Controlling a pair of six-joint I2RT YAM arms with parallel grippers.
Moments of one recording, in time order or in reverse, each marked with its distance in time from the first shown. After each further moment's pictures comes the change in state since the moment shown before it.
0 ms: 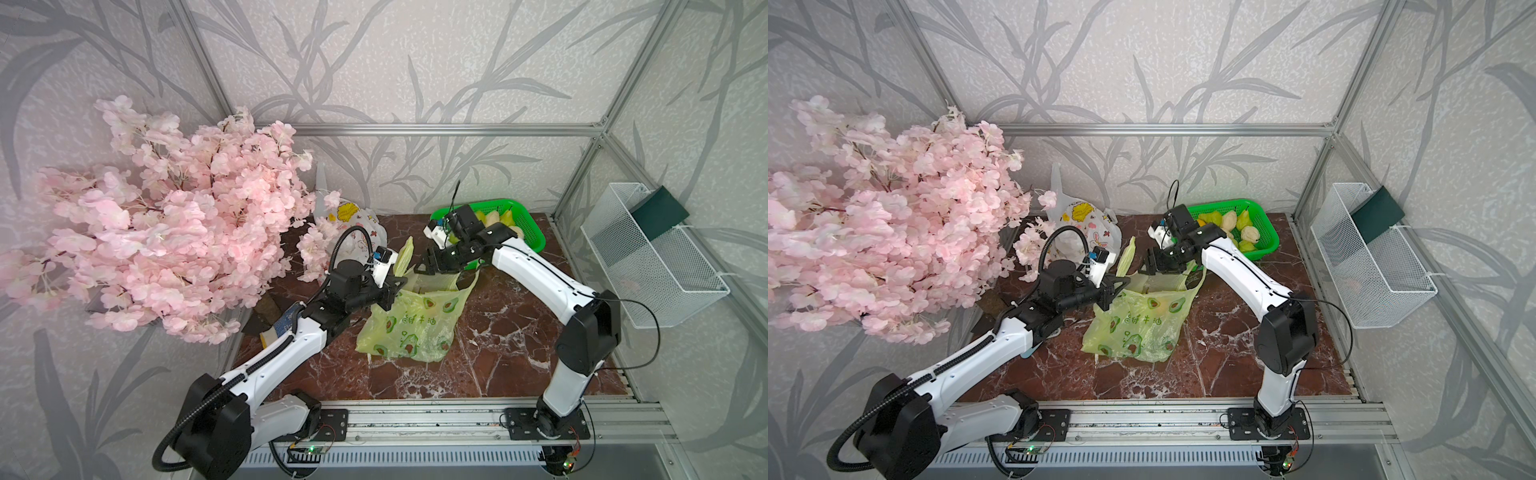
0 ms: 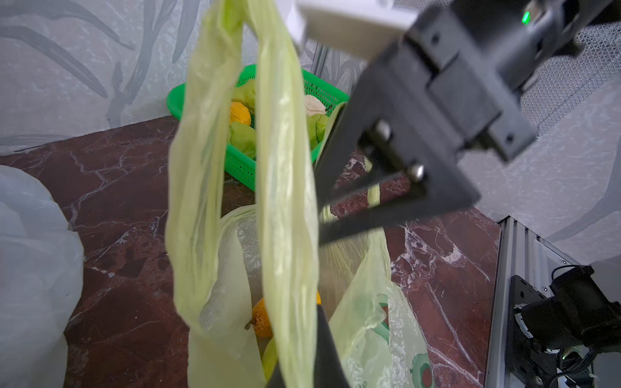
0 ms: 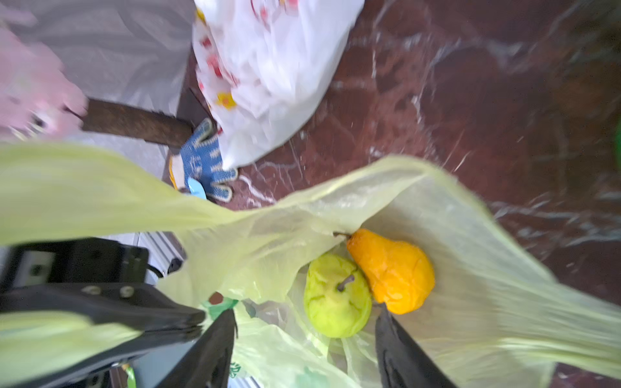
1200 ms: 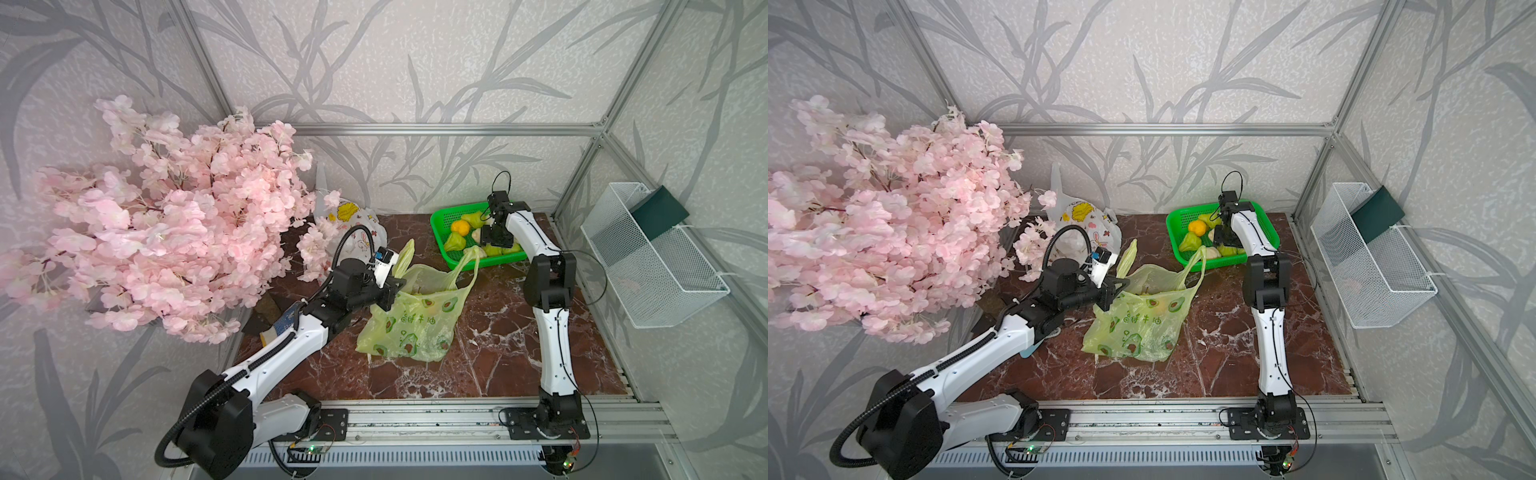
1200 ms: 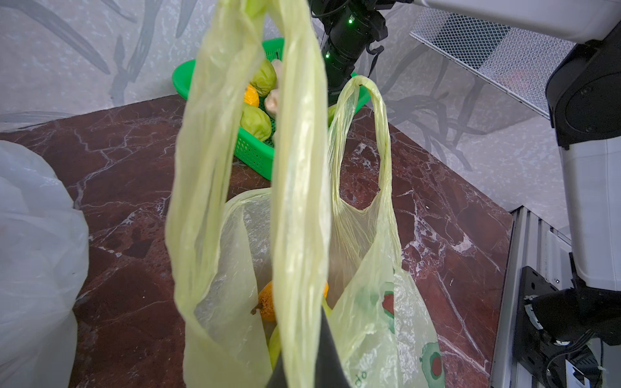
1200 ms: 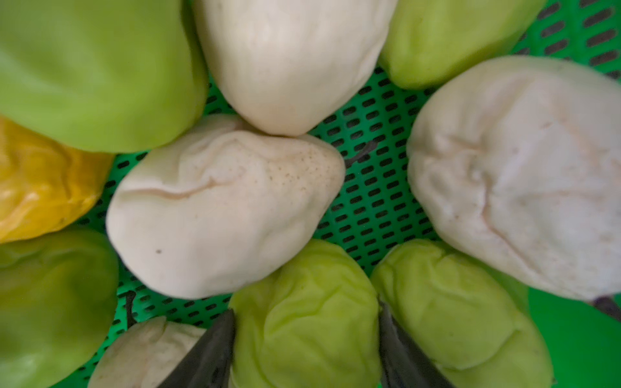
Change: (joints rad) left arm 0.000 0.021 0.021 -0.064 -0.012 0.019; right arm -0.424 0.702 0.600 -0.200 0.593 -0.092
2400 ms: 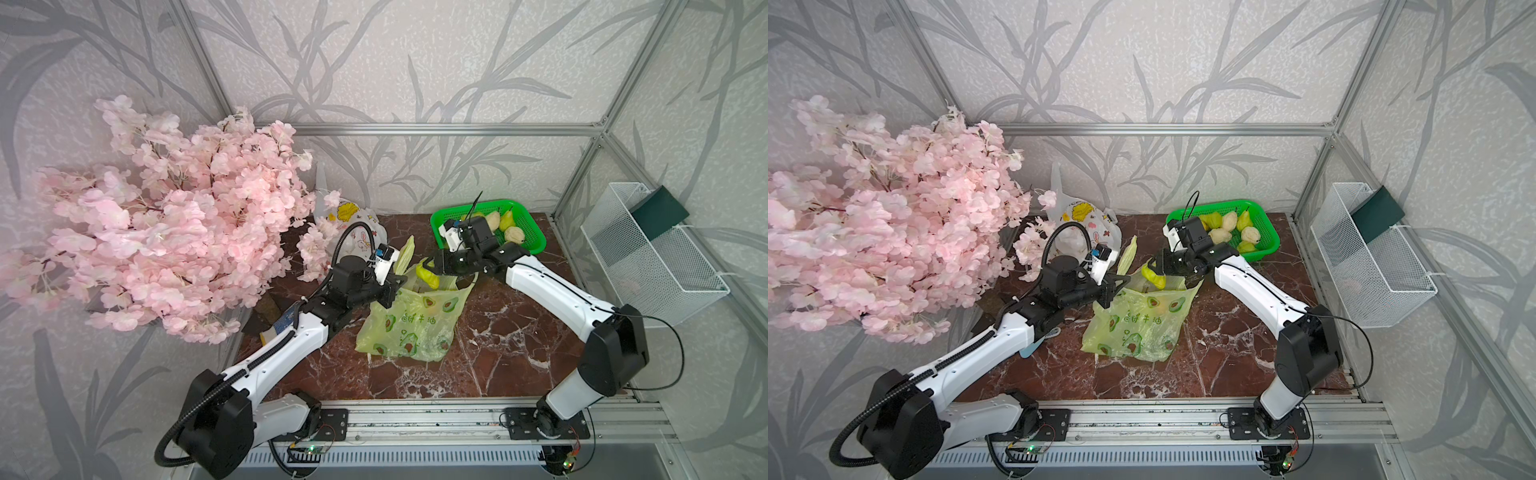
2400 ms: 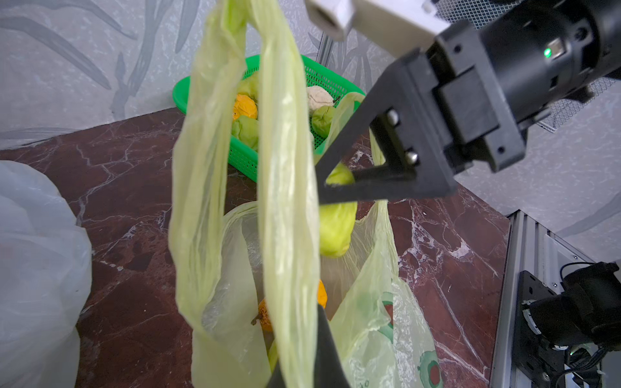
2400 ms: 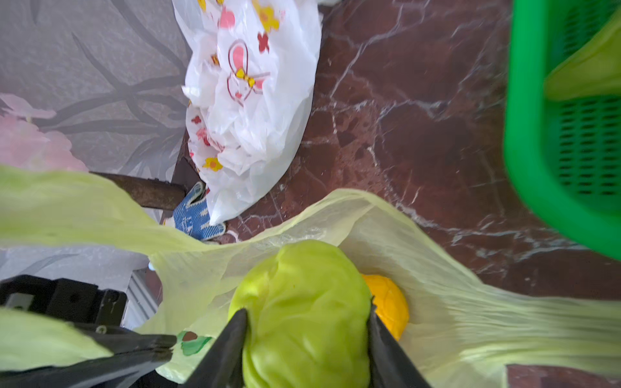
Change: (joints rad) left arm 0.000 0.006 0.028 0.000 0.005 0.006; right arm 0.449 -0.847 -0.946 0.552 -0.504 0.250
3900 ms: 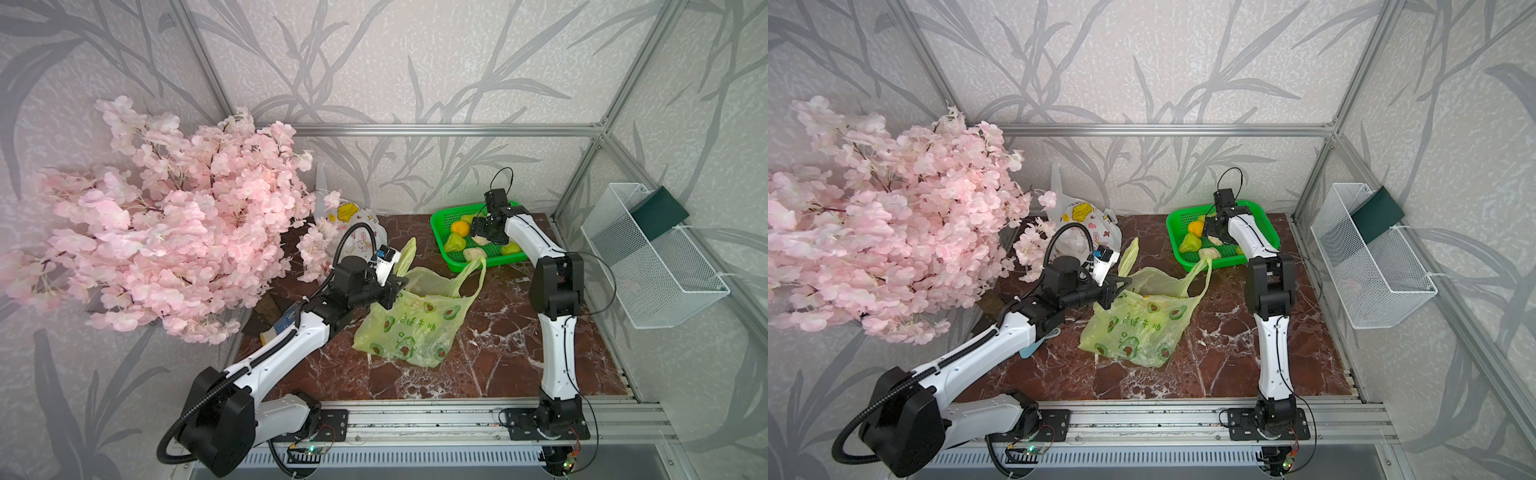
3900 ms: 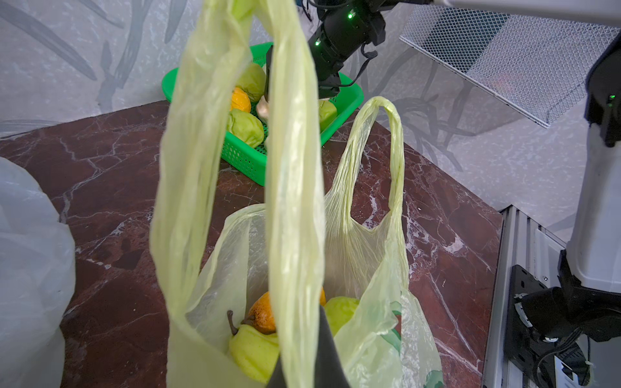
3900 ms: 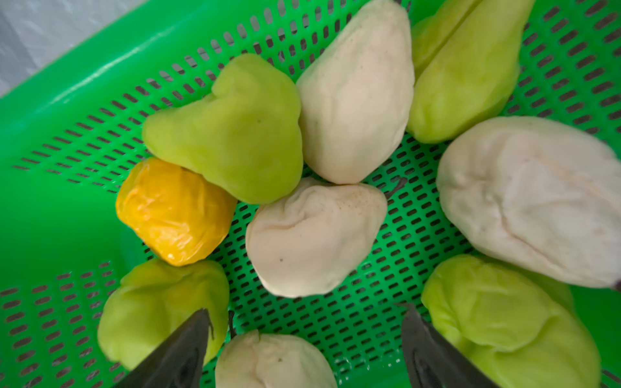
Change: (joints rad) left arm 0.000 0.016 0.000 0.000 0.023 -0.003; right arm -0.403 0.703 0.731 -0.253 0.486 -0.091
